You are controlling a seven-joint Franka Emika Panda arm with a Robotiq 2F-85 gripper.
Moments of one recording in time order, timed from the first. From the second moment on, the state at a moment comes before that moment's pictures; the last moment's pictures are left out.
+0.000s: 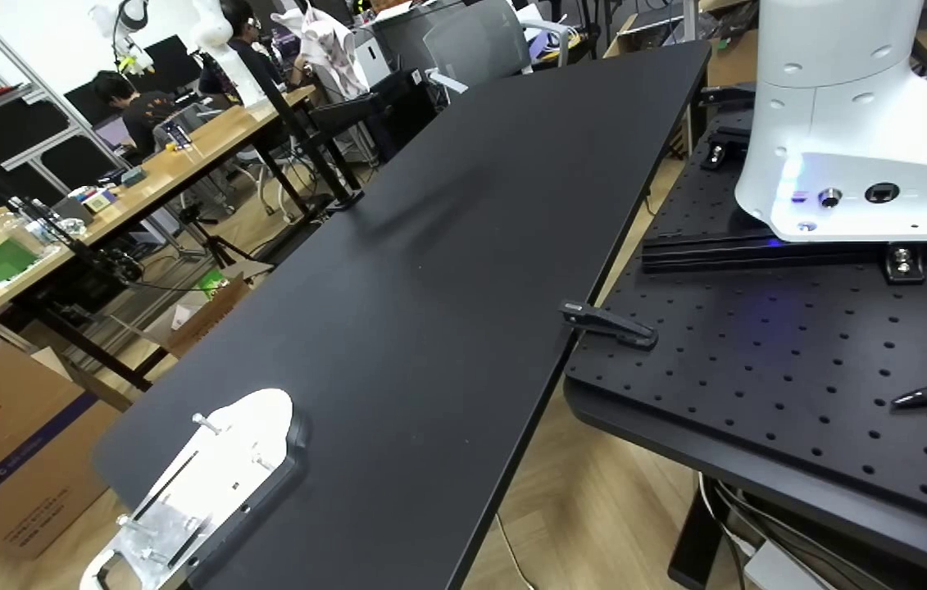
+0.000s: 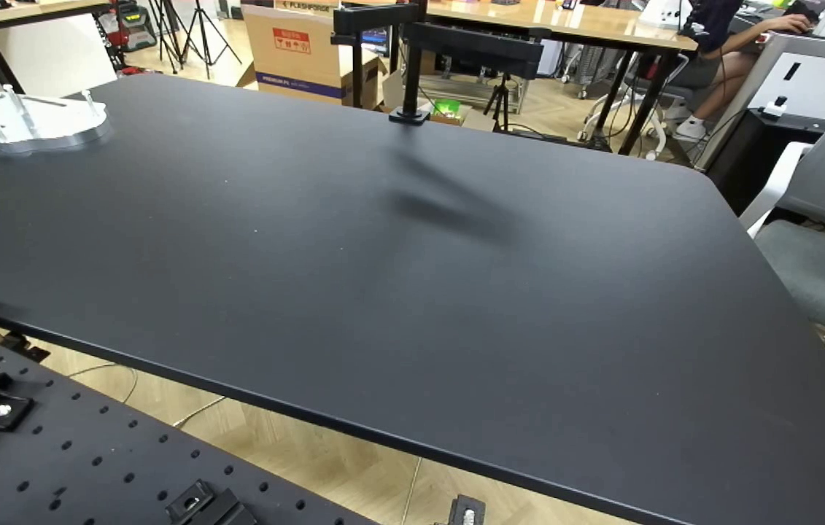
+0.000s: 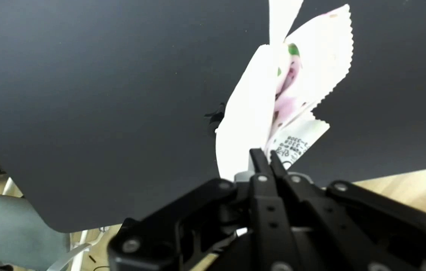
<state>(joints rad) 0.20 0.01 0.04 -1.87 -0.19 1.94 0.53</state>
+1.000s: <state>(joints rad) 0.05 0.14 0.02 -1.86 -0.13 2.12 0.50</state>
